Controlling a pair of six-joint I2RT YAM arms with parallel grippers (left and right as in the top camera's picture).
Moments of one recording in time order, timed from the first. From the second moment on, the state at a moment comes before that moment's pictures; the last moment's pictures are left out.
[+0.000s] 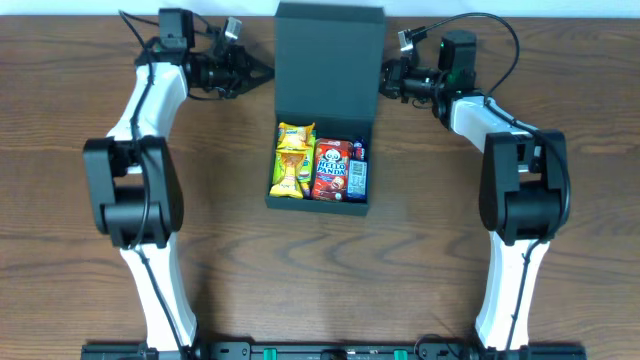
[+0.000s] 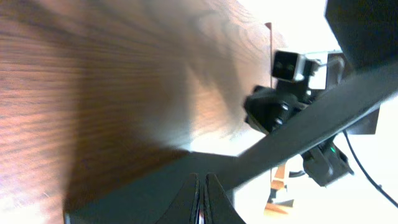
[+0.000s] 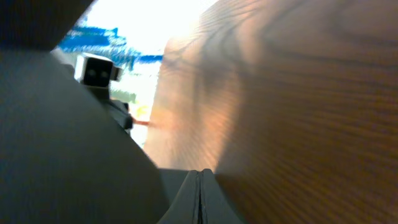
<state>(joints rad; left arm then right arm) 0.02 2.24 1.83 -0.62 1.06 -0.35 0.08 2.32 1.56 0.24 -1.09 0.77</state>
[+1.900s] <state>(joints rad) 0.01 1.97 1.84 -1.31 0.53 0.06 0.14 1.88 1.57 -0.83 -0.41 0.32</state>
